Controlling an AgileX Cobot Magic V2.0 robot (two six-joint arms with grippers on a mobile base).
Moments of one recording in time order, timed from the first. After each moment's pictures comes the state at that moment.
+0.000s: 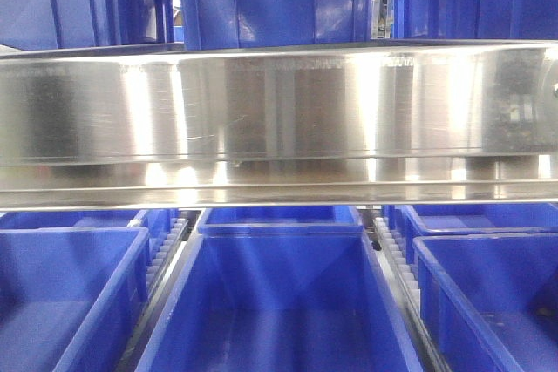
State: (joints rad) left arm -0.21 1.52 -1.97 -0.11 1.16 -0.03; right arm 0.29 1.53 -1.94 0.06 1.10 0.15
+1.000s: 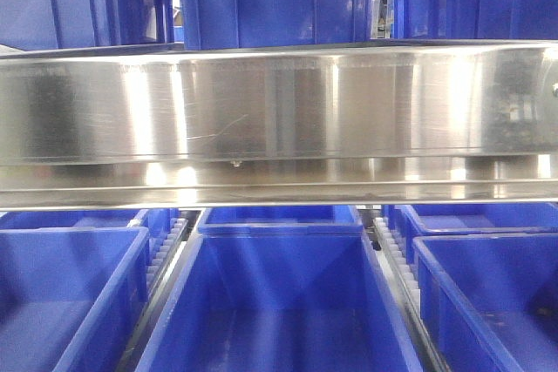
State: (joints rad) left arm -0.21 1.52 -1.97 -0.12 1.01 -0.02; right arm 0.28 1.53 -1.94 0.05 1.07 0.15
